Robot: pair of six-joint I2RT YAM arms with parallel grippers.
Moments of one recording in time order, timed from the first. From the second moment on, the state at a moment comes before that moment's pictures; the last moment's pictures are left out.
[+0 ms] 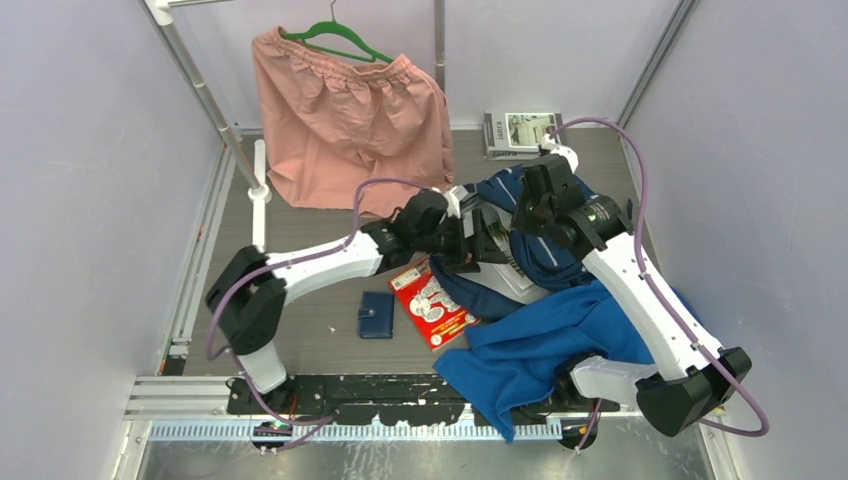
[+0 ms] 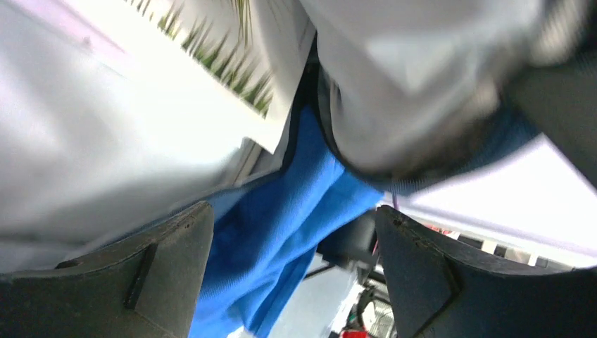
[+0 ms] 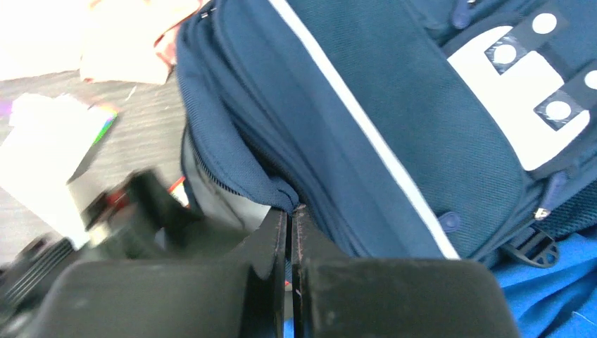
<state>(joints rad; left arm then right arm) -0.90 1.78 1.28 0.00 0.39 -1.07 0.50 1.18 1.34 -0.93 0.28 0.59</state>
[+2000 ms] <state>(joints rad) -0.62 1.32 0.89 -0.54 0.20 -0.81 0.61 1.75 1.06 -0.48 -0.25 0.43</state>
